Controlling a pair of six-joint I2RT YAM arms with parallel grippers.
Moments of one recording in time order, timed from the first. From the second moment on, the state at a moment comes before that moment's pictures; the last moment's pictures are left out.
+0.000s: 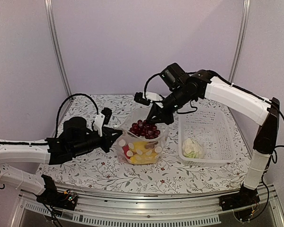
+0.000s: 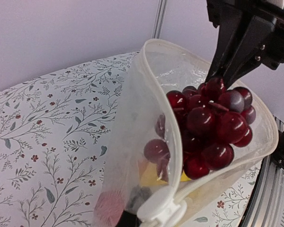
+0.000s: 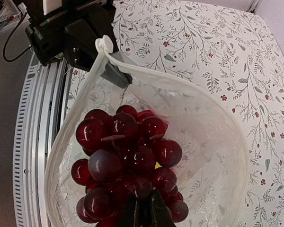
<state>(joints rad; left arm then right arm) -0.89 1.13 0.53 0.33 -0.06 -0.20 0.84 1.85 1.86 -0.95 -0.46 -0.55</state>
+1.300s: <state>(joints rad) -0.90 1.13 0.55 0.34 -0.04 -0.17 0.87 2.00 1.95 -1.06 -0.33 -0.47</state>
